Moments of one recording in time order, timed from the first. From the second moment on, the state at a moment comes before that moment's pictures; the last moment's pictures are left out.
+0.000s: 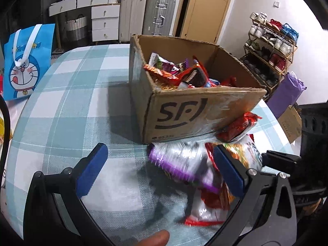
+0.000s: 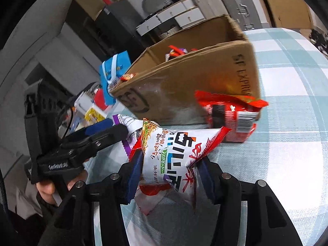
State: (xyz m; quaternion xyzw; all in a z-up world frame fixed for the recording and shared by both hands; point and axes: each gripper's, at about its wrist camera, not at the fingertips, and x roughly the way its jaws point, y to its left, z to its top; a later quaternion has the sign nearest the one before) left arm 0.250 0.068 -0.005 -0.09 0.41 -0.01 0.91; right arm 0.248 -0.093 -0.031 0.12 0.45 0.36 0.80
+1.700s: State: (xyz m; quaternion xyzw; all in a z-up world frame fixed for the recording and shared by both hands) left arm 0.234 0.053 0.013 -0.07 0.38 -0.09 0.92; right arm 0.248 -0.119 -0.013 0.12 0.43 0.36 0.82
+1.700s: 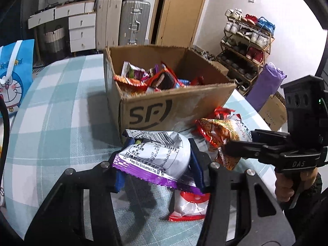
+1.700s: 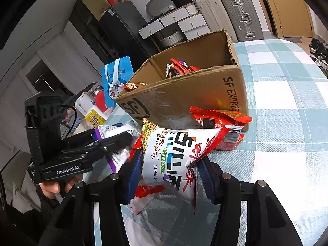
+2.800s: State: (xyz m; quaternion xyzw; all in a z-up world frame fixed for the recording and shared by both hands) left arm 0.224 0.062 0.112 -0.09 0.27 -0.05 0.96; right arm 0.256 -0.150 0.077 0.09 0.33 0.29 0.89
